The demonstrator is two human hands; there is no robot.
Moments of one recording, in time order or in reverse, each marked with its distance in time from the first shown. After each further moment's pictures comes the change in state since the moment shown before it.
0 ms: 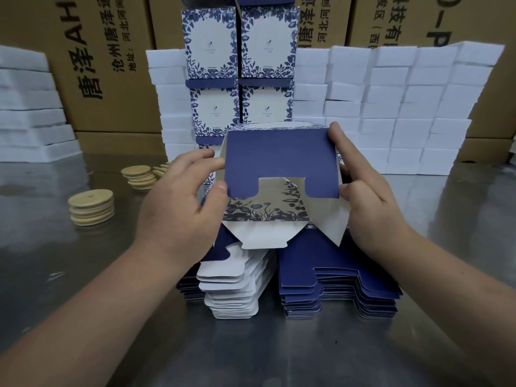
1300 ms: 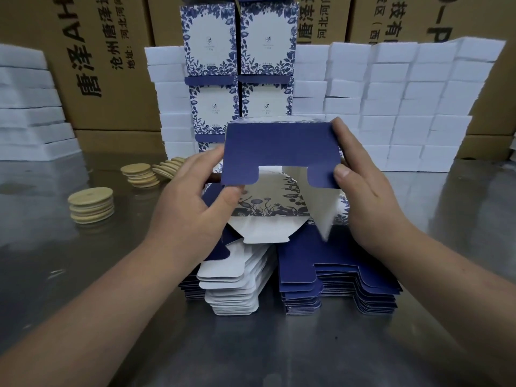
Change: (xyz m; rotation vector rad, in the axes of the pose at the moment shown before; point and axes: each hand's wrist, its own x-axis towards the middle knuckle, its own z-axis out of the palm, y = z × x) left_hand -0.003 -0.006 0.008 -0.235 -0.111 -0.021; right_hand -0.001 -0.005 -0.001 -0.129 -0.015 -0.080
